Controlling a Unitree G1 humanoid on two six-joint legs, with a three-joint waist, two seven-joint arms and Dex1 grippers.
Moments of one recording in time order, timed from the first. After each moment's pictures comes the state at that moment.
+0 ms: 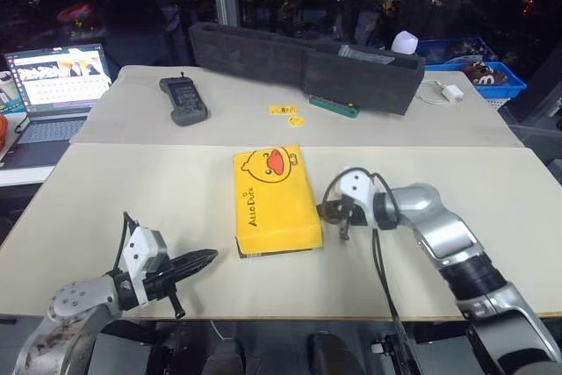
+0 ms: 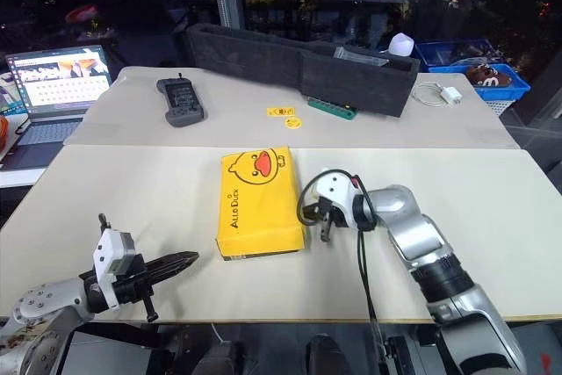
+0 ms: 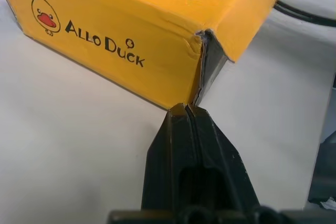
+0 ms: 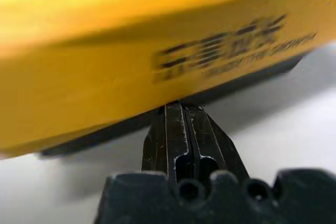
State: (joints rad) left arm 0.23 0.65 0.24 -0.43 -0.51 0.35 -0.95; right arm -0.68 -0.58 0.30 0.06 0.12 0.40 1.02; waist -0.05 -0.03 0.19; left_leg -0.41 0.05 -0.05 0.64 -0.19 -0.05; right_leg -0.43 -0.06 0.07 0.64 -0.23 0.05
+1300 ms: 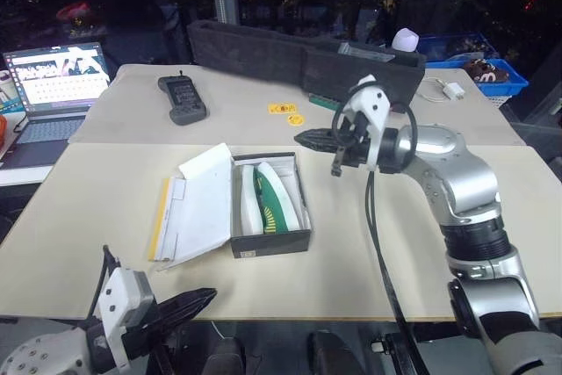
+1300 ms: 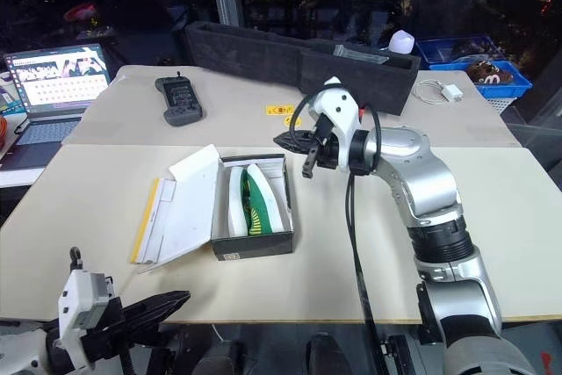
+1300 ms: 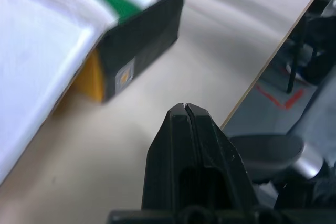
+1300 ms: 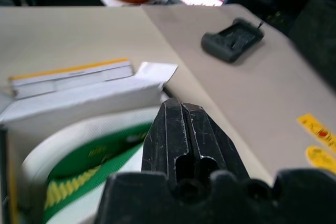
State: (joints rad) left arm 0.62 0.70 0.54 -0.87 -0.76 0.46 -0.82; right arm -0.83 -0.53 0.12 -0.09 0.34 0.61 0.93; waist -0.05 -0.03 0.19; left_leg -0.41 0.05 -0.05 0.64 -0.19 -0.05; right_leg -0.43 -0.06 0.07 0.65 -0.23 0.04
